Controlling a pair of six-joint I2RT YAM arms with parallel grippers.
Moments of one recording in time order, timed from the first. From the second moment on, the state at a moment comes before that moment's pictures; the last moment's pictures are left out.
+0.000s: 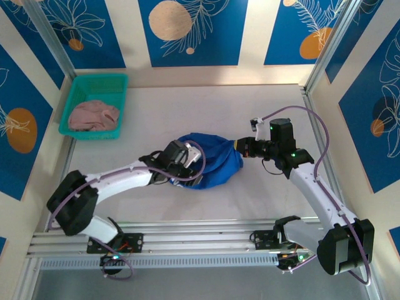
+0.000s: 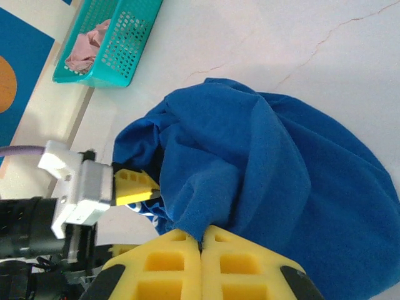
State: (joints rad) left arm -0.79 1.50 0.88 -0.31 0.11 -0.08; right arm 0.24 1.07 0.84 -0.43 -0.57 0.39
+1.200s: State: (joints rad) left arm -0.67 1.22 1.06 -0.22 0.40 -0.38; right arm 0.33 1.24 1.15 -0.57 -0.20 0.28
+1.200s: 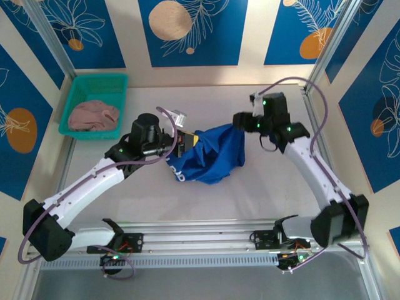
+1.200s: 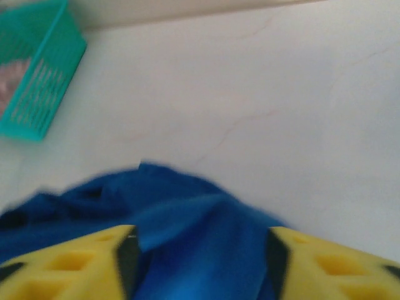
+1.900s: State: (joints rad) left arm -0.62 1.19 1.06 -0.28 0.33 -0.45; right arm 0.47 1.08 0.78 -0.39 -0.18 0.44
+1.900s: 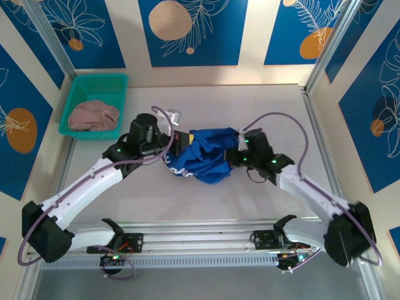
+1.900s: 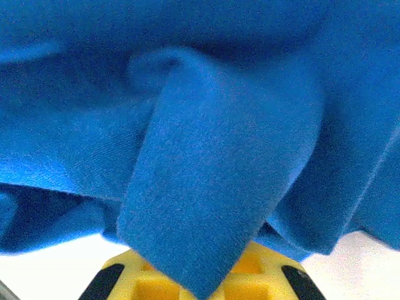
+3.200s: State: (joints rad) left arm -0.48 1.14 1.12 -0.22 0.52 -0.52; right arm 0.70 1.19 0.91 -0.26 -0.28 -0.08
